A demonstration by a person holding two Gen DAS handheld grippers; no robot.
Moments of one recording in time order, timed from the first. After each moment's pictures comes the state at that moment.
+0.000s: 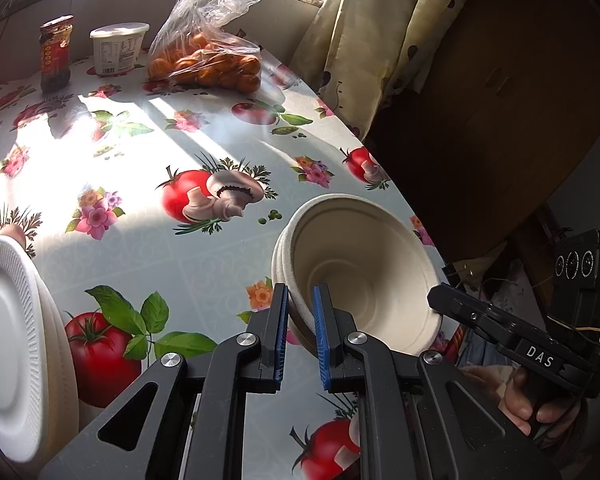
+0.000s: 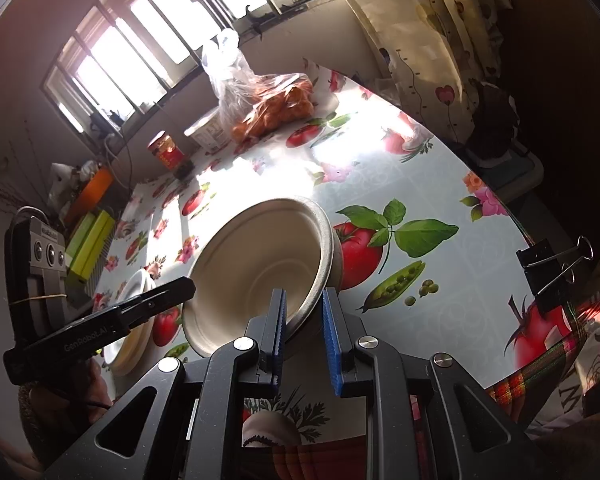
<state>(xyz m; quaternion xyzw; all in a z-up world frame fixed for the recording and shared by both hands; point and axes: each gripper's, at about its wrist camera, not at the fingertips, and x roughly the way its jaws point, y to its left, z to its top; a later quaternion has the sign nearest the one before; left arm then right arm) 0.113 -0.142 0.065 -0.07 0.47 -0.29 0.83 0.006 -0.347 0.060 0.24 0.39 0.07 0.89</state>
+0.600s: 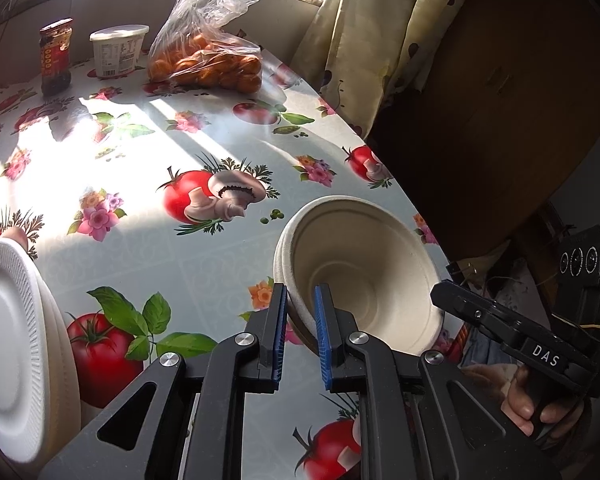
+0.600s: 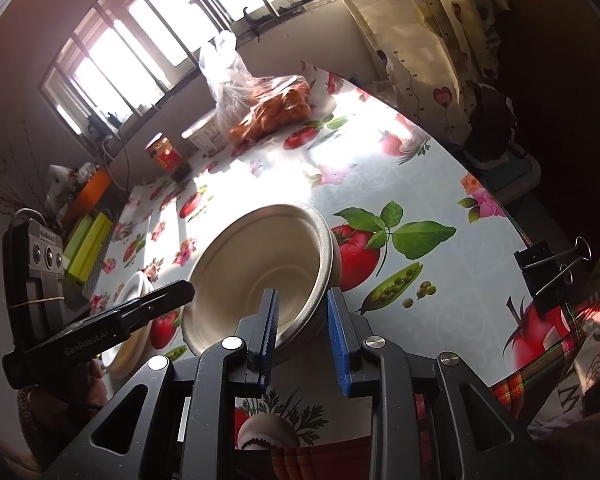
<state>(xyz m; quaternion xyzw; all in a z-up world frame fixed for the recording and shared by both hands) 0.112 -0.143 0.064 -0.06 0.47 -0.29 0.83 0.008 -0.350 0.056 0.24 0.39 0.07 0.89</state>
